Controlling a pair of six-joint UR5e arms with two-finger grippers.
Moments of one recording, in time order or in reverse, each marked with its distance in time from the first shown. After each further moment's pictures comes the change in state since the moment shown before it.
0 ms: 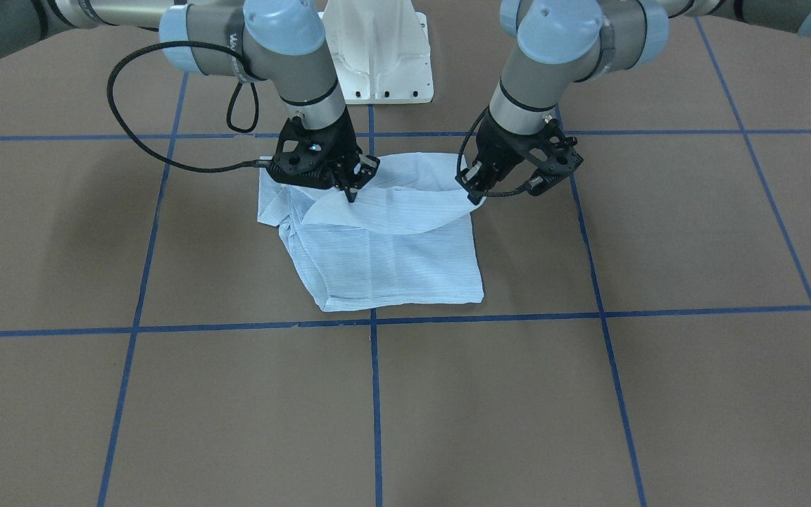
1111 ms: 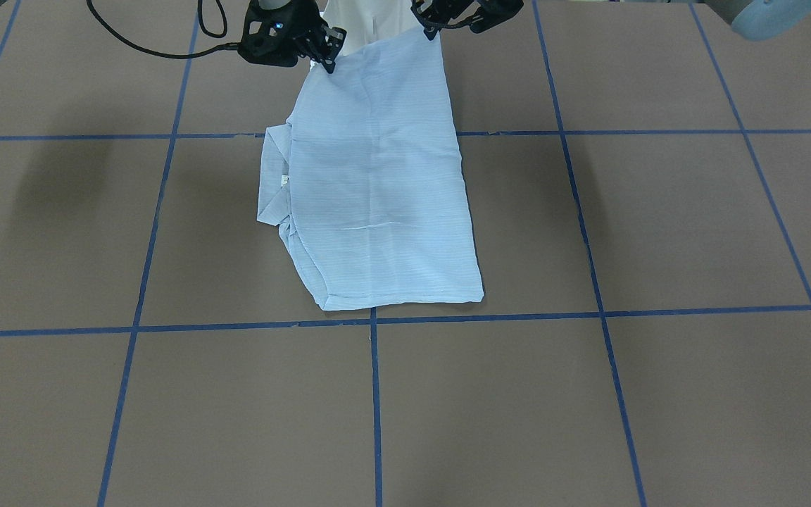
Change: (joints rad) left arm 0.378 0.113 -0.466 0.247 0.010 -0.245; right arm -0.238 -0.303 0.468 -0.015 0.081 0.234
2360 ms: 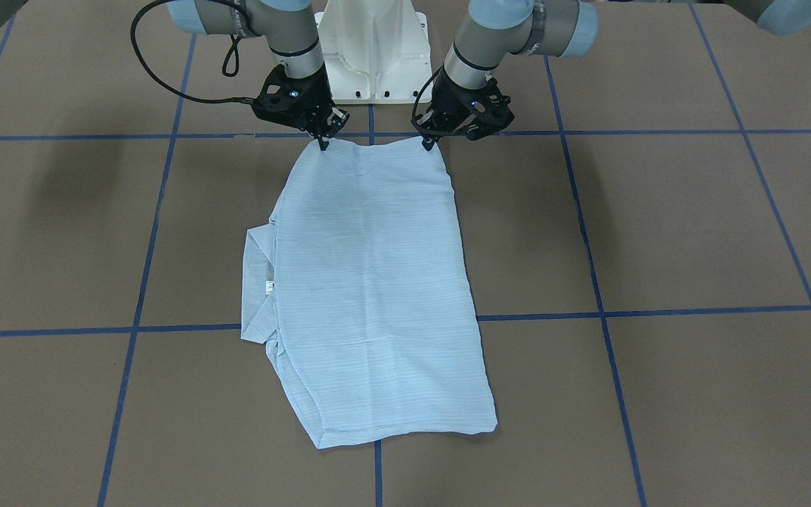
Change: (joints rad) left arm -0.040 0.040 0.299 -0.393 0.129 0.070; right arm -0.061 -0.001 -0.127 -0.001 -0.292 0.032
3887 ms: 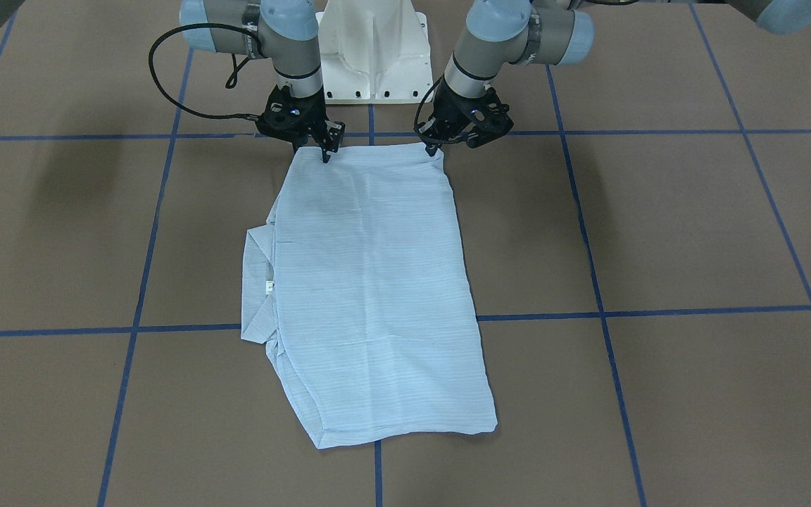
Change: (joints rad) left arm 0.011 0.009 0.098 -0.088 0.038 0.001; right arm -0.043 0.009 -0.162 -0.002 -0.030 -0.044
